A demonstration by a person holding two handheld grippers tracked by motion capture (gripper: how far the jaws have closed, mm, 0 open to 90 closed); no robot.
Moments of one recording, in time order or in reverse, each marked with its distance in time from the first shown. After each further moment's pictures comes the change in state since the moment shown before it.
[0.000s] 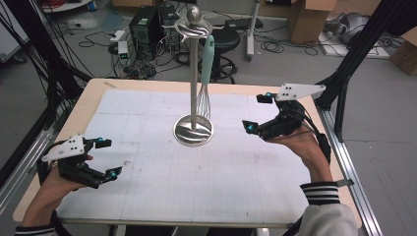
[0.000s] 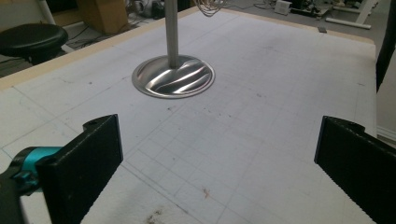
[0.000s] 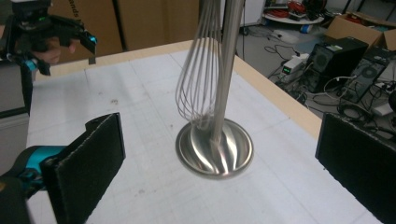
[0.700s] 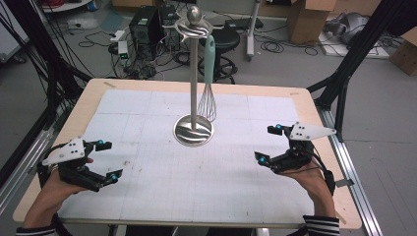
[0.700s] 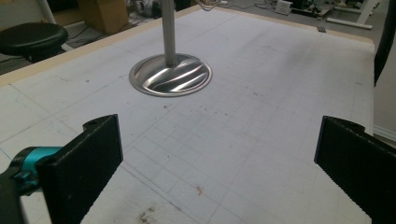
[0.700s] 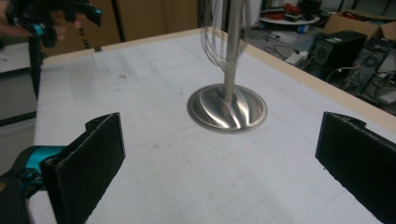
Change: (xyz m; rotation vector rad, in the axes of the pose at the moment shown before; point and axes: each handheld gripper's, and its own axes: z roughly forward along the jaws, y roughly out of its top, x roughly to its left) left arm -0.007 -0.004 -0.001 0.003 0.007 -0.001; right arm 0.020 -0.093 -0.020 -0.057 -0.013 0.052
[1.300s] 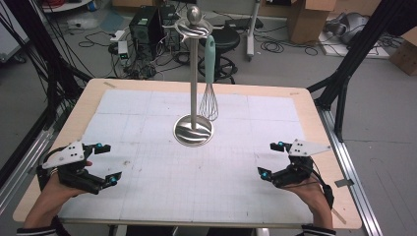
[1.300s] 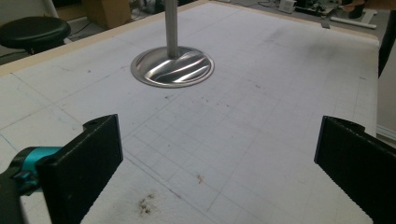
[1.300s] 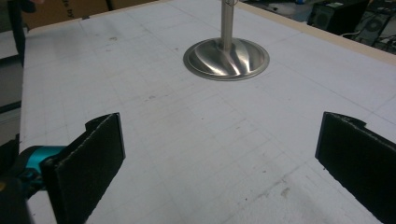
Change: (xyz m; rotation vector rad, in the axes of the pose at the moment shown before) left arm -0.001 -0.009 -0.001 0.010 0.008 -0.011; right arm 0.002 -0.053 -0.002 0.069 -0.017 0.052
